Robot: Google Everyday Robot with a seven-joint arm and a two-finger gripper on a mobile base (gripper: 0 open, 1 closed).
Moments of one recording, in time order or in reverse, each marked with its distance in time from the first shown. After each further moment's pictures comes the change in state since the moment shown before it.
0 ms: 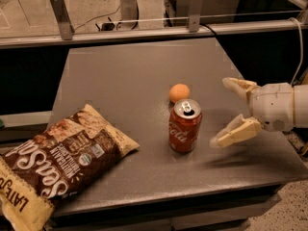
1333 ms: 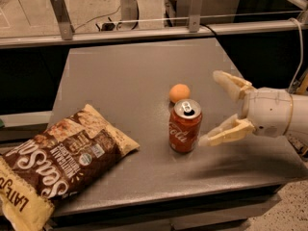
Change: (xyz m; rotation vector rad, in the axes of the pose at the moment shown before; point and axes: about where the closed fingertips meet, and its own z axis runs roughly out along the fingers) arm -0.045 0.018 0.004 -0.014 -0.343 0.011
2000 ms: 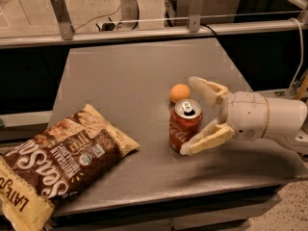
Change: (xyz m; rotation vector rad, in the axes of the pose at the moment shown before) arm -0.011 0.033 0.039 -0.128 -0.076 0.052
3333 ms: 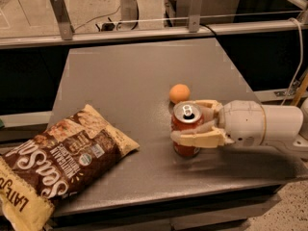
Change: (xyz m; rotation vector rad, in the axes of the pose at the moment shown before) arm 0.013 0.021 0.005 -0.070 0.017 0.079
